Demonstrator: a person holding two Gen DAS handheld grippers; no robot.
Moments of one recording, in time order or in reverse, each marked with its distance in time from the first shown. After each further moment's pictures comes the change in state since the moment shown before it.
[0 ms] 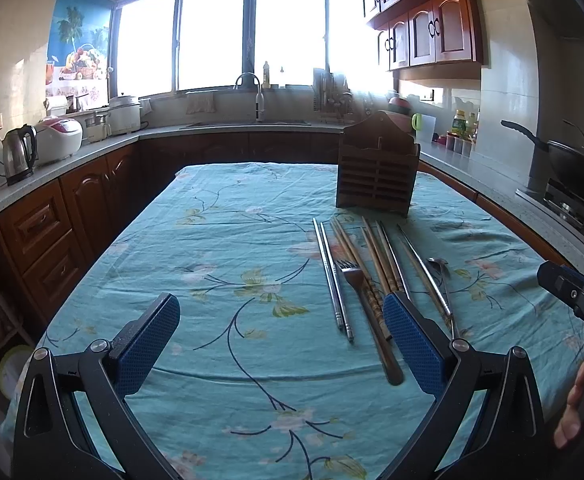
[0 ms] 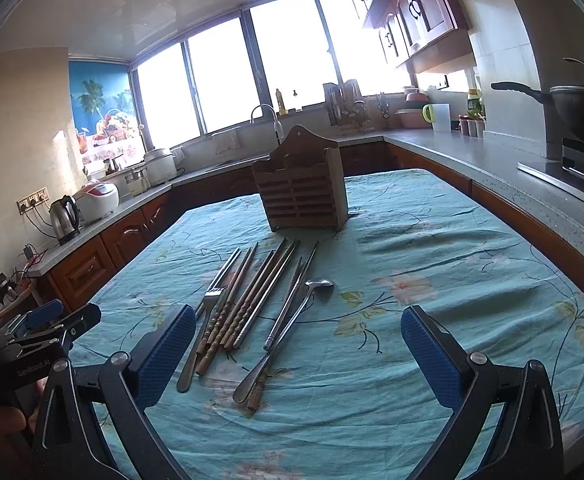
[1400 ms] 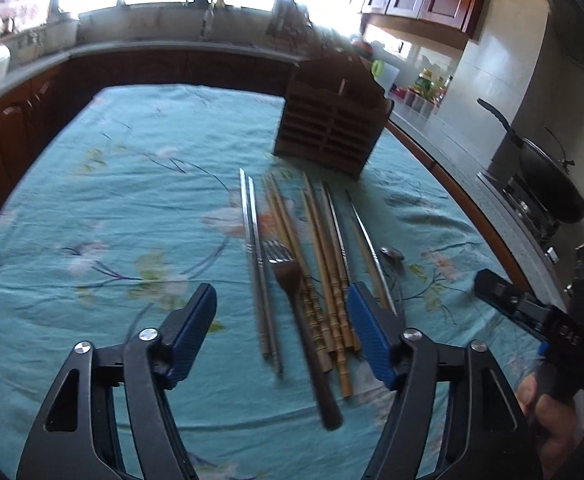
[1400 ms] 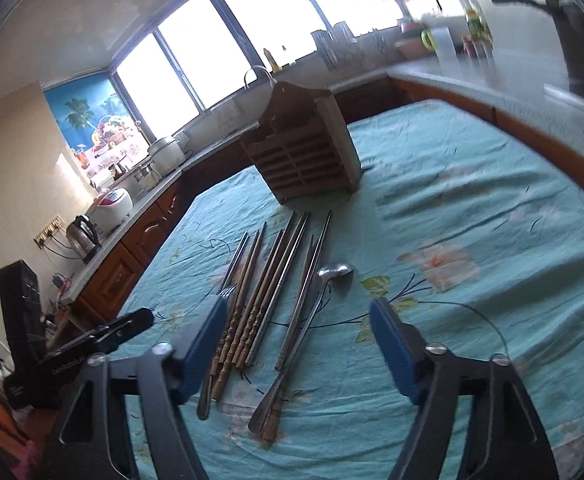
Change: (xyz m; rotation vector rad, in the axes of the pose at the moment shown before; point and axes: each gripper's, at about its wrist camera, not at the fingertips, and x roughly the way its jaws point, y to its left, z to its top) left arm 0.101 -0.021 0.041 -0.094 0.346 -0.307; right arm 0.065 -0.038 0.023 0.243 0.240 0.141
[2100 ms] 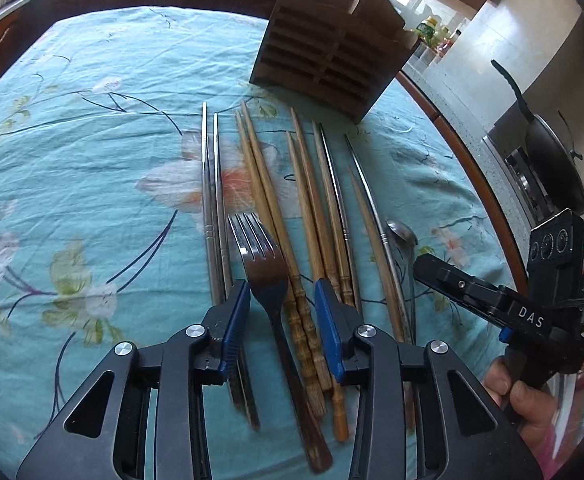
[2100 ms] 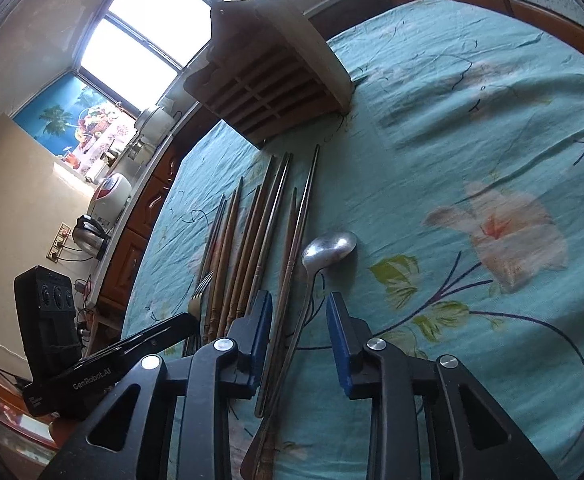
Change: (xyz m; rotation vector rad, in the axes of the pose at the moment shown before) left arm 0.077 0.004 0.021 -0.034 0.271 -0.078; right arm 0.086 -0.037 0.017 0.153 0.261 0.059
